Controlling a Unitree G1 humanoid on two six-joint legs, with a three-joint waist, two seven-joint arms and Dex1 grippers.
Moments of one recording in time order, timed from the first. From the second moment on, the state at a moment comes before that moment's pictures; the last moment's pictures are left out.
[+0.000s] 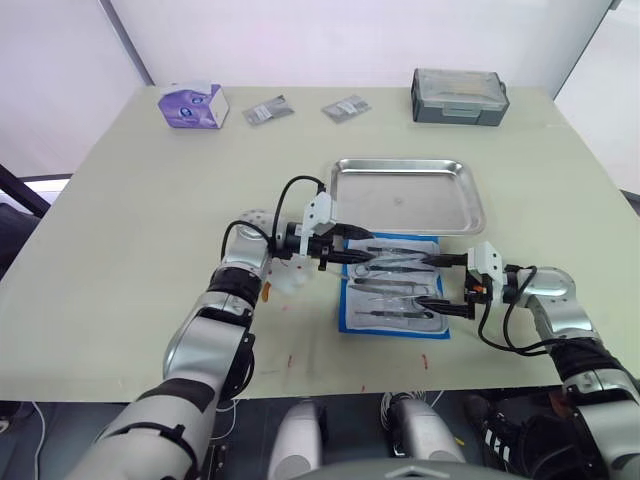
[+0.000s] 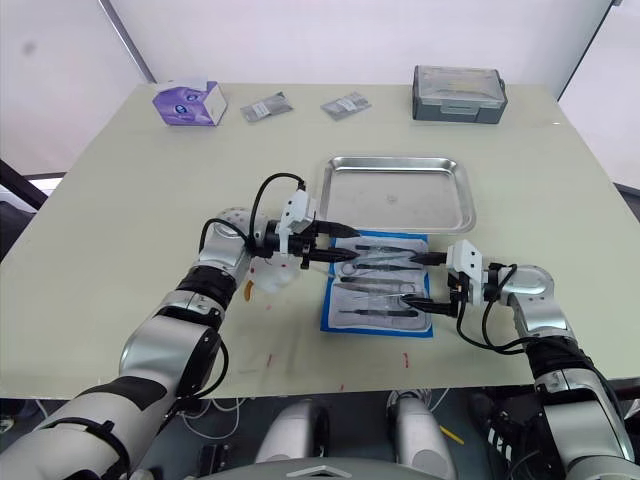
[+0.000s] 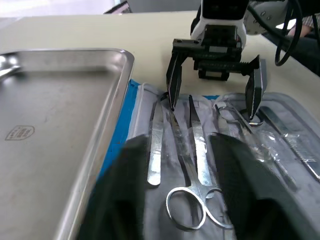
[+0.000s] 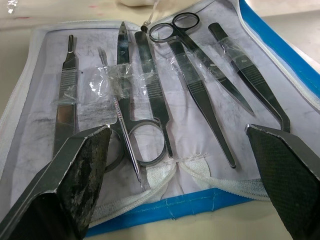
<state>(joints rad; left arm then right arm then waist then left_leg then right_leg) -0.91 0.31 -0.14 1.01 -0.14 -0.29 -1.47 -0.45 -0.50 0.10 0.57 0.24 -0.22 1.33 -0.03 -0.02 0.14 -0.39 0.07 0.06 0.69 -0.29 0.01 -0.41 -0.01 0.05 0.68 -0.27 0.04</state>
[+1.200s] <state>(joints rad) -0.99 0.29 -0.17 1.16 0.07 -0.42 -1.30 -0.44 -0.48 0.10 0.57 0.24 -0.24 1.32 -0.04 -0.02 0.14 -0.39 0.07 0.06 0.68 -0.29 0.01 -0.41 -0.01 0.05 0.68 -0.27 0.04</state>
